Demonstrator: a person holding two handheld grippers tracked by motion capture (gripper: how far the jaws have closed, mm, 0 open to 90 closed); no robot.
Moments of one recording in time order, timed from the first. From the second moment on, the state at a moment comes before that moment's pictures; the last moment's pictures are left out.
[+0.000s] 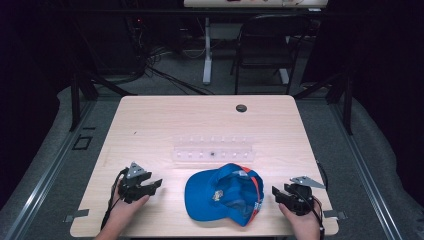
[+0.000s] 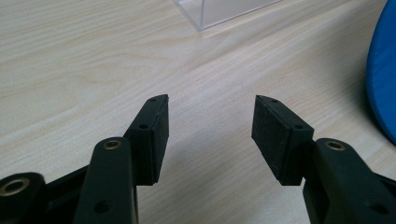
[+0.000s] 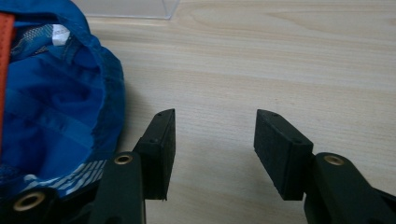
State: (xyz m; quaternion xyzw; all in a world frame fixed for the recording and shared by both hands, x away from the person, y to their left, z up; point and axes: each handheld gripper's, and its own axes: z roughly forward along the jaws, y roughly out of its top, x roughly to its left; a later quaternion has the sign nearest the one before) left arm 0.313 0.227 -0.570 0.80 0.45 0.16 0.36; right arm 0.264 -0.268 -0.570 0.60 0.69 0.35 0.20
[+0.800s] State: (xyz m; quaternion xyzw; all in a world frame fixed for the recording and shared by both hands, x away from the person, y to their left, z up) left arm 0.313 0.226 -0.570 0.81 0.44 0.16 0.35; right arm 0.282 -0.266 -0.525 0.58 0.72 0.37 0.08
